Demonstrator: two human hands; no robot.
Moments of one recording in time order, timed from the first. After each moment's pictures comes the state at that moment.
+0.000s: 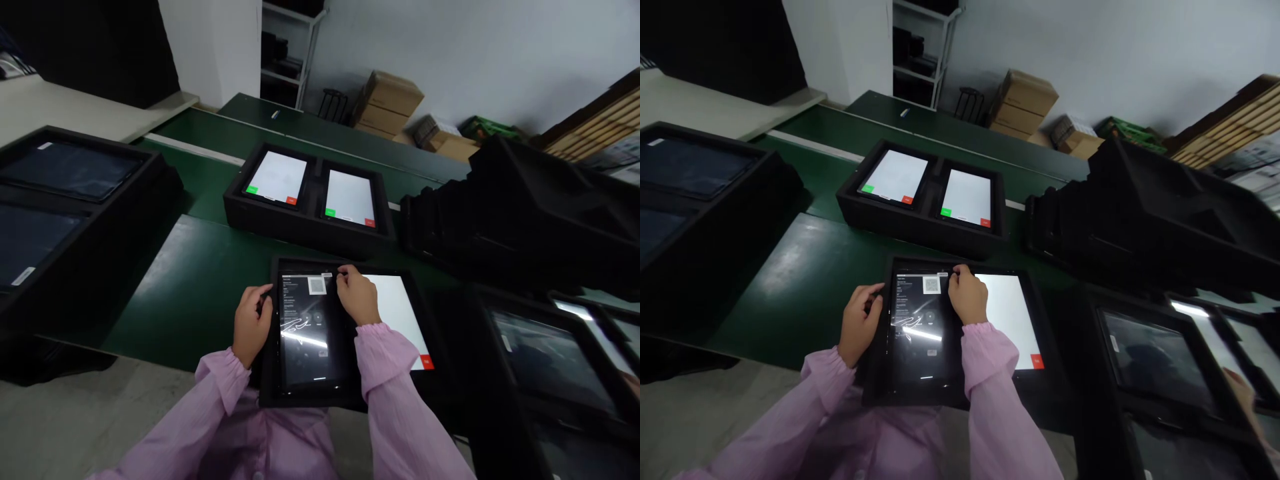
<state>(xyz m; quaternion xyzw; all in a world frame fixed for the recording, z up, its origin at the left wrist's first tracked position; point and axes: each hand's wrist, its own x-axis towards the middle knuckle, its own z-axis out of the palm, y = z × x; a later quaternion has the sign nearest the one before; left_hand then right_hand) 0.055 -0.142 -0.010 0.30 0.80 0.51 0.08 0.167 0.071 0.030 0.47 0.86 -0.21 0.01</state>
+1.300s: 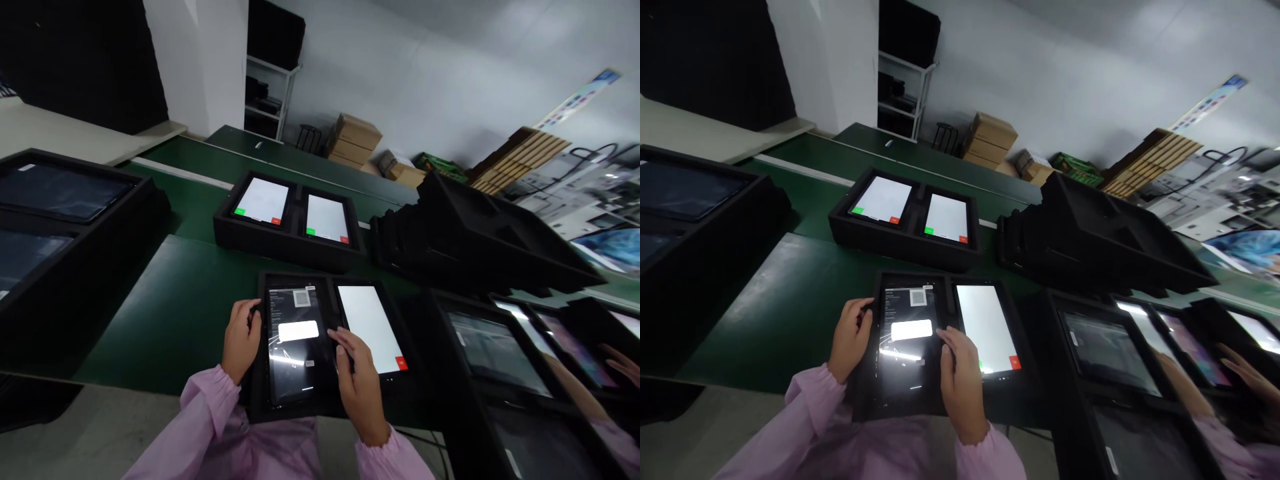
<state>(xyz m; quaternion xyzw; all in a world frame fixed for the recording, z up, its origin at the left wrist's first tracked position) 0.050 -0.144 -0.015 0.31 0.80 0.51 0.07 0.273 -0.032 0.019 0.32 0.84 -0.30 -0.32</state>
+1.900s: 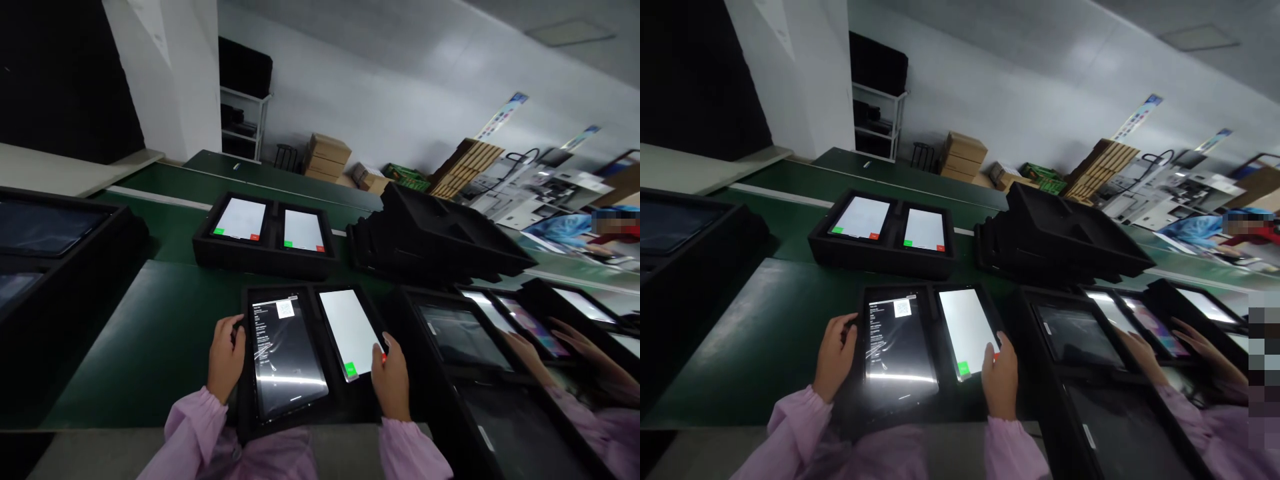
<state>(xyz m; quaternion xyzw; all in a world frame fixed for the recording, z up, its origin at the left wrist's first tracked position) 0.044 -0.142 -0.013 0.31 0.80 0.51 0.07 0.340 0.048 -0.017 0.57 0.73 -0.21 -0.31</state>
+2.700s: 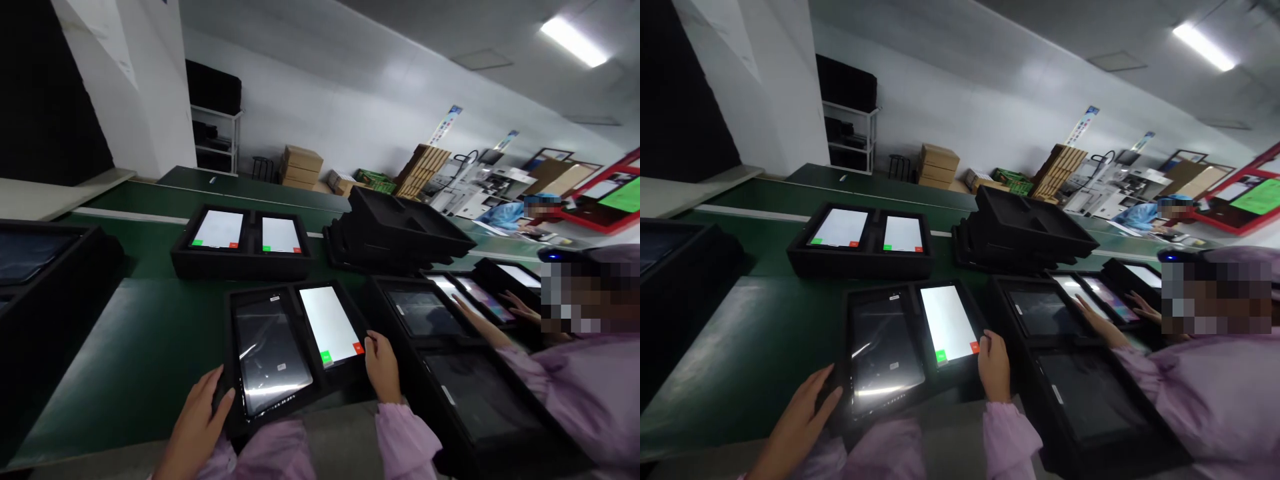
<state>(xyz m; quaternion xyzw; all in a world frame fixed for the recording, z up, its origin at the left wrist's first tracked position) 0.069 -0.225 -0.023 0.39 0.82 0.36 0.22 0.369 0.061 -0.028 0.61 0.70 -0.23 -0.28</state>
